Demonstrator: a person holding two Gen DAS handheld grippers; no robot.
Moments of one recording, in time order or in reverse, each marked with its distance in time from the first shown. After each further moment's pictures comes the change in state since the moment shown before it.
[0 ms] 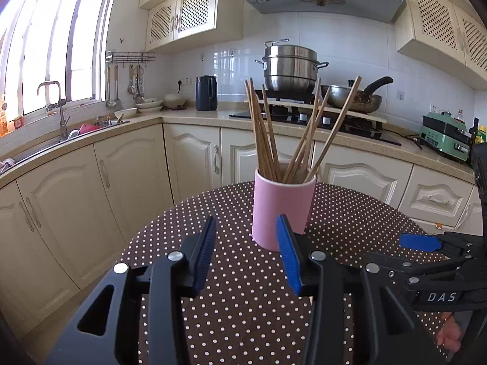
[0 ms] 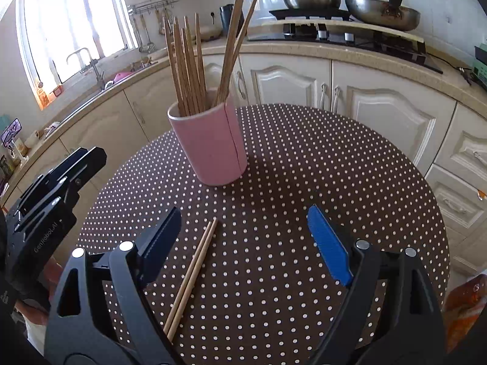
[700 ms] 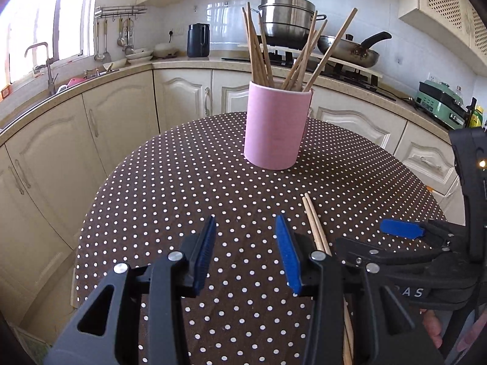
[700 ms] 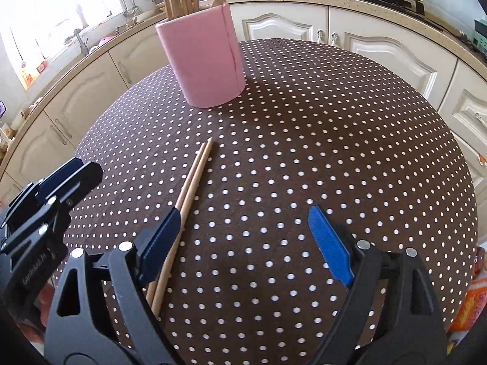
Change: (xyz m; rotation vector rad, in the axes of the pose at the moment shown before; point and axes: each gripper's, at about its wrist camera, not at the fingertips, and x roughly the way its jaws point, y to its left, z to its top) left arm 0.002 0.006 -0.056 -0.027 0.231 -0.058; right arm 0.035 0.027 -0.062 0.005 0.150 -0.057
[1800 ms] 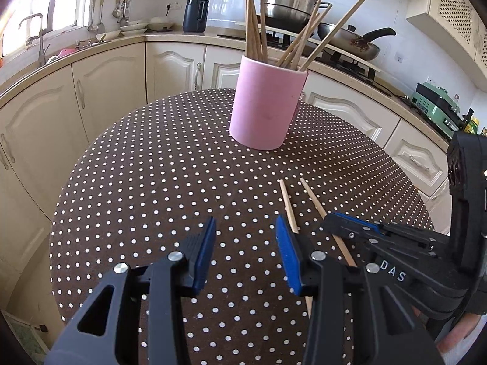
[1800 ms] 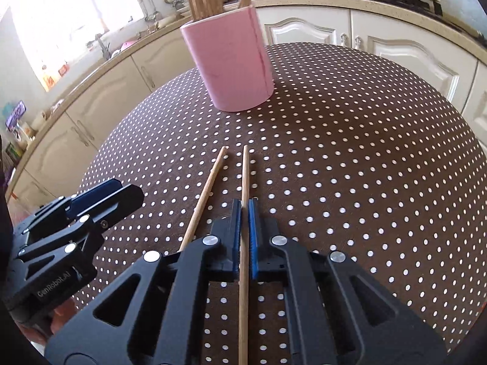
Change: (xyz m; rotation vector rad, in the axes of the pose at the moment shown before) left arm 0.015 -0.013 0.003 -0.068 0.104 -0.075; right arm -0.001 -0.006 0.008 0.041 -0.044 0.156
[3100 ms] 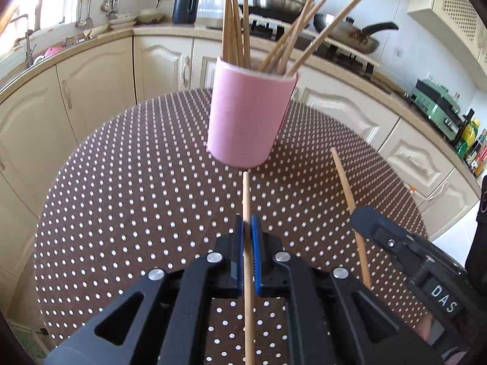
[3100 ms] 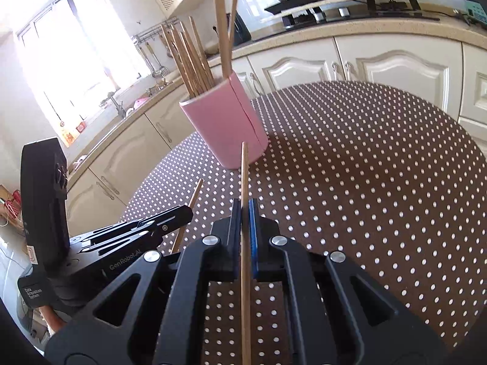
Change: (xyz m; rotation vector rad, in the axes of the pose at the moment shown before) left arm 0.031 -0.024 0.047 -0.003 0.035 -0.031; right arm -0.045 -0.023 0.016 0.086 -0.219 0.116
